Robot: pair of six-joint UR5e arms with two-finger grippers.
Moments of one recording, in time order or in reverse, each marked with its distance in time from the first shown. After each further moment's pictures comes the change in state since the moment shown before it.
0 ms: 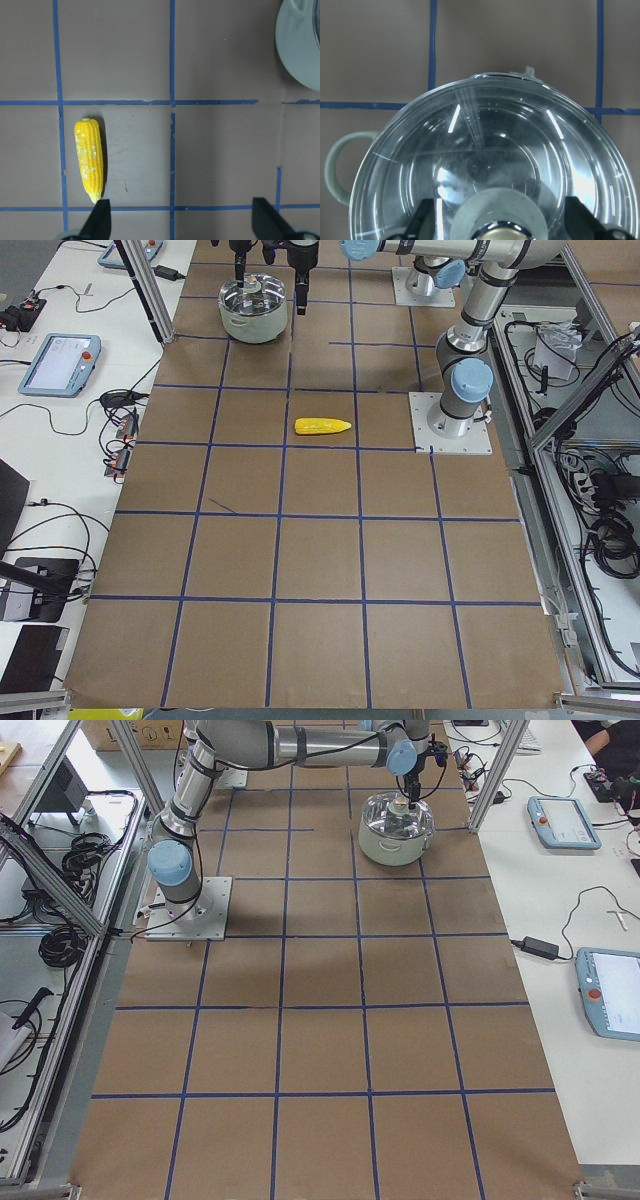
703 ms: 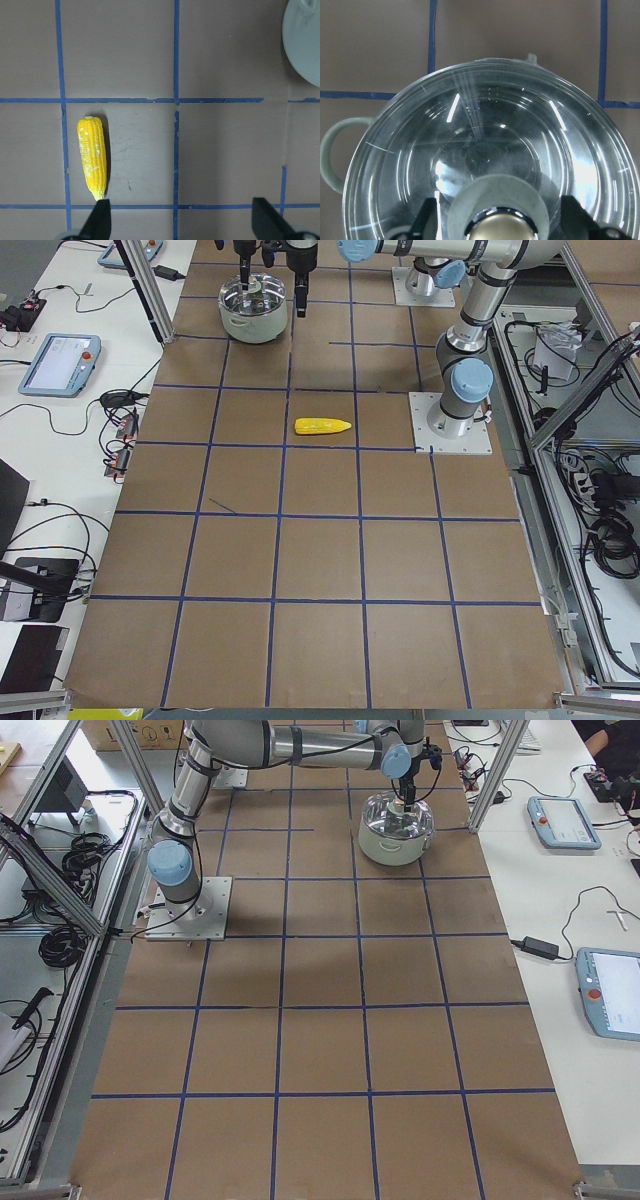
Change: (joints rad) left arm 0.001 -0.006 0.000 -0.011 0.008 0.001; right arm 0.001 -0.024 0.053 -0.030 0.000 -0.010
